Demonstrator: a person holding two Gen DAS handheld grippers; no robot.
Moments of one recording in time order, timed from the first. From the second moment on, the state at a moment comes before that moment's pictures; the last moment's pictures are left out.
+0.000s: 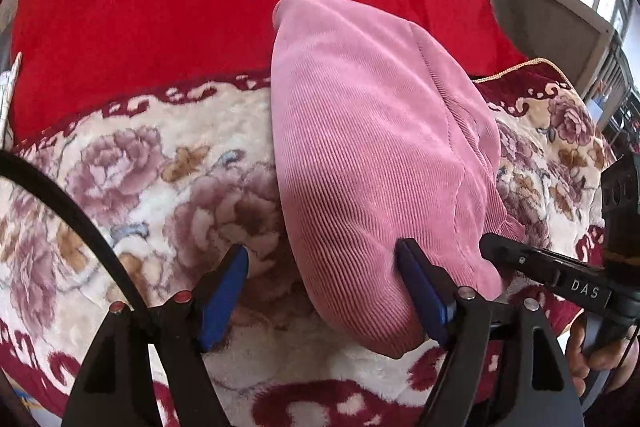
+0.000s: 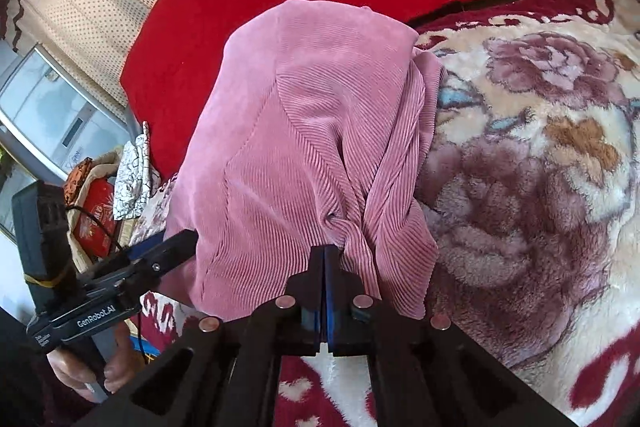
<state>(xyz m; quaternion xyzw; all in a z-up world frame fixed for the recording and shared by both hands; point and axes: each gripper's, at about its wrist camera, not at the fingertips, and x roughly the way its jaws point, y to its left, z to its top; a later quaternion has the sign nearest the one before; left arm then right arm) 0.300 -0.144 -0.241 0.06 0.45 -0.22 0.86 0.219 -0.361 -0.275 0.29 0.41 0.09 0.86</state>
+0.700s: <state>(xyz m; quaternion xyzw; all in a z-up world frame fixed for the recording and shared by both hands) 0.316 -0.140 -0.253 0.01 0.47 -0.28 0.84 0.397 -0.374 -0.263 0.26 0.48 0.02 0.84</state>
